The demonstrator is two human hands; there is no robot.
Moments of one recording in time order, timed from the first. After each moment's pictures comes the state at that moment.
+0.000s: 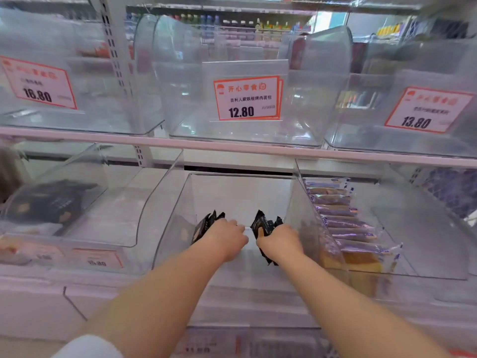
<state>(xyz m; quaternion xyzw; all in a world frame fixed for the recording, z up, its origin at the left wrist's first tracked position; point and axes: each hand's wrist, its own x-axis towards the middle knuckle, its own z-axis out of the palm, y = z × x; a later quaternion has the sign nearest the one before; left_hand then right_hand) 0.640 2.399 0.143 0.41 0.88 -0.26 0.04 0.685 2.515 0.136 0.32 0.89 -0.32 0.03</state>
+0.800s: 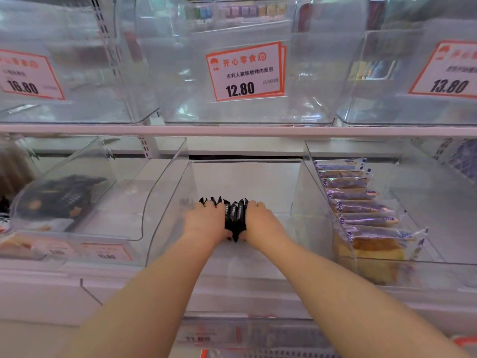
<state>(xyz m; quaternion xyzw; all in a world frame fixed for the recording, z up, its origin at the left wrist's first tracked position) 0.635 2.366 0.146 0.15 0.99 -0.08 0.02 0.666 2.480 0.137 0.05 0.98 -0.18 0.04</state>
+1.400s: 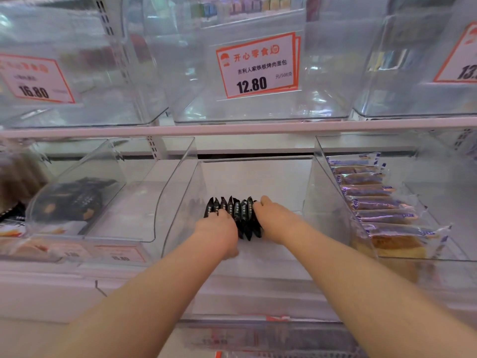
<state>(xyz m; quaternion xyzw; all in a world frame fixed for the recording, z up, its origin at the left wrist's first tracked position) 0.649 2.363 0.156 0.17 0.97 -0.14 0.13 0.650 2.496 0.138 -0.07 0.99 -0.04 0.07</state>
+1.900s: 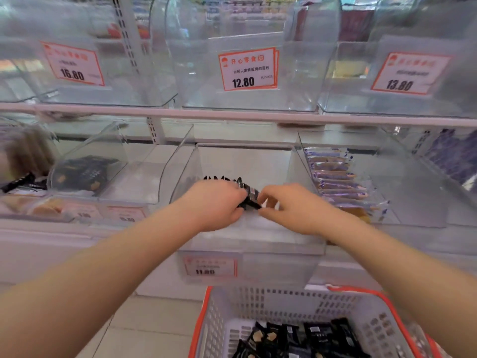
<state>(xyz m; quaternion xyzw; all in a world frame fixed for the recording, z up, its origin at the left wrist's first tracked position) 0.737 2.348 0.231 0.39 0.91 -0.10 -0.05 0.784 2.515 0.226 -0.12 0.98 -0.18 0.02</state>
